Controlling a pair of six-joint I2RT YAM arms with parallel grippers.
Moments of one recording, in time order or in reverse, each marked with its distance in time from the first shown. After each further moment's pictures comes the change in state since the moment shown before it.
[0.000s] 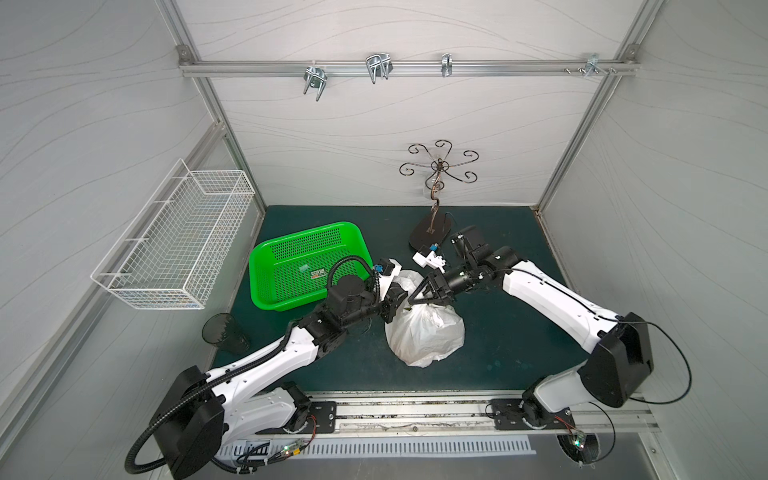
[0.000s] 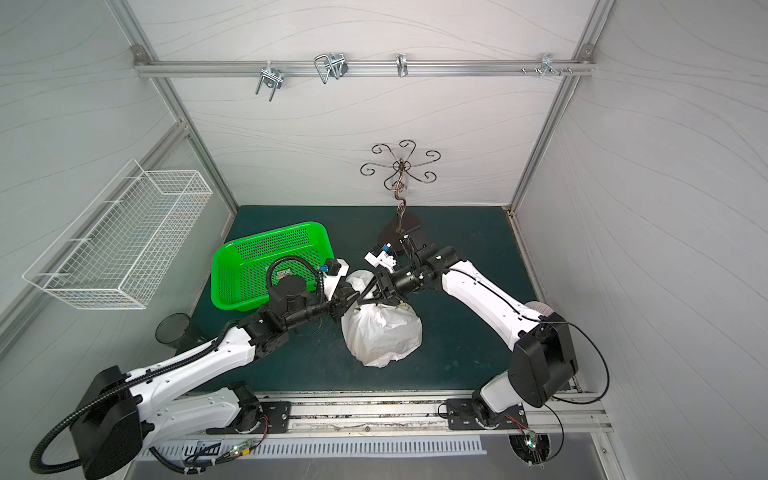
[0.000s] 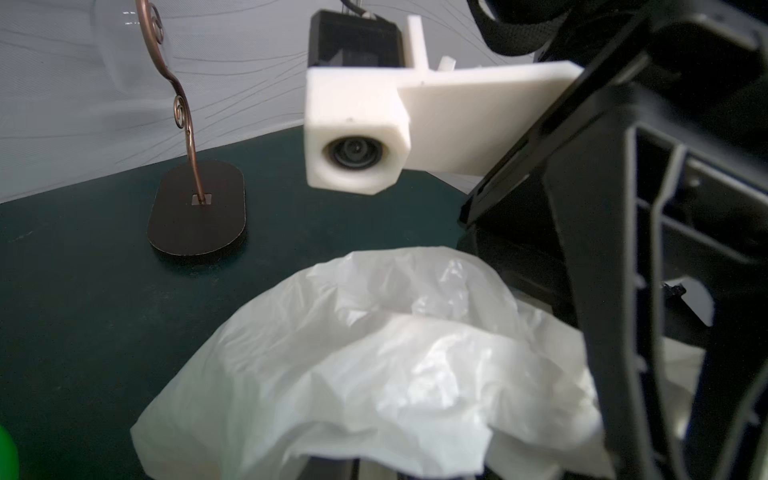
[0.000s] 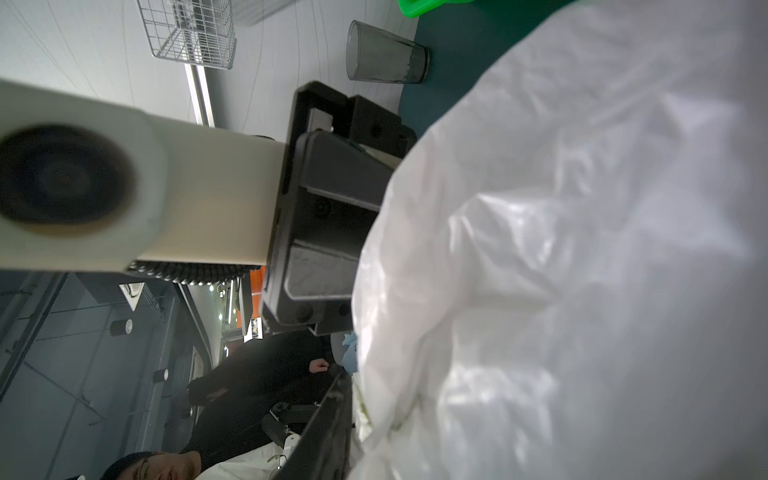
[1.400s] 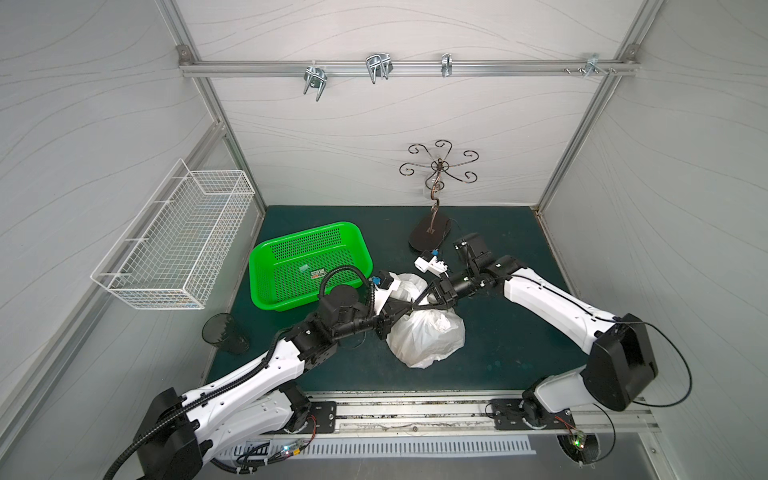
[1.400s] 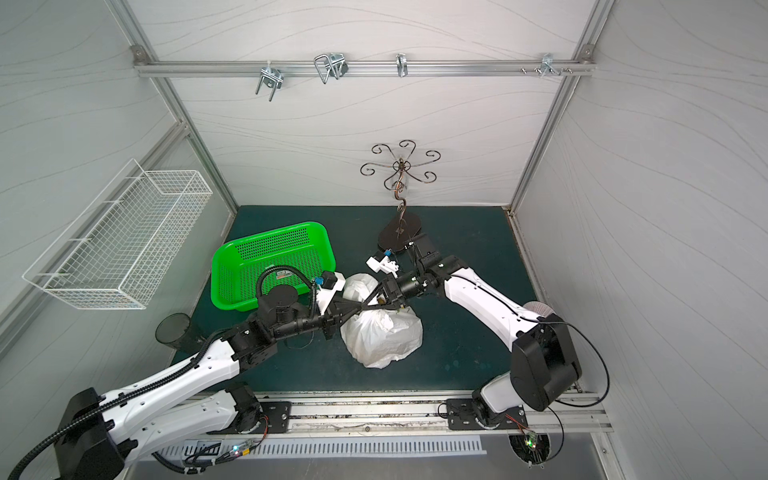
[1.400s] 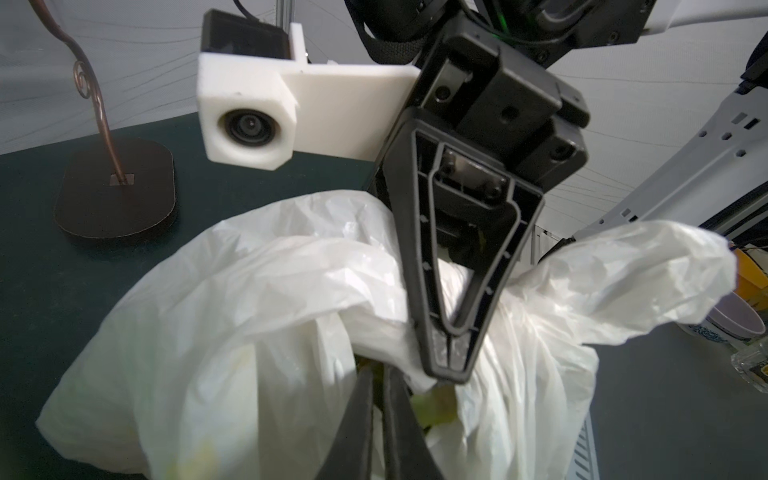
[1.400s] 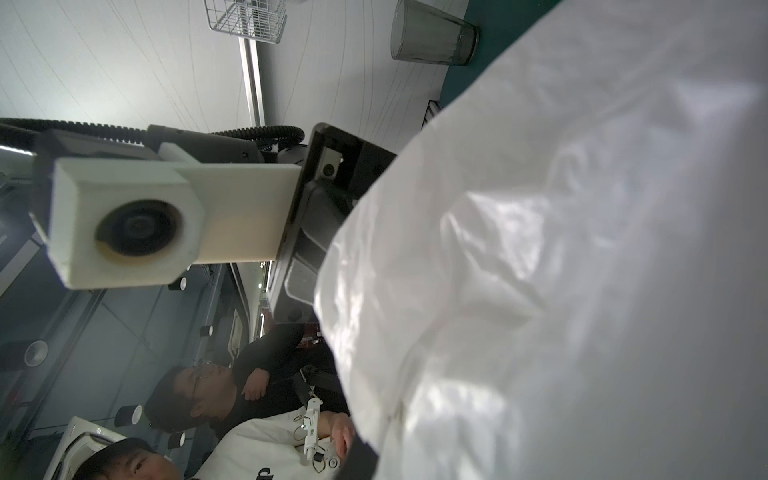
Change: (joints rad) left arm -0.053 -0.159 -0.040 -0.138 0.098 -0.028; right arm -0.032 -0.032 -0.138 0.169 -0.187 0.012
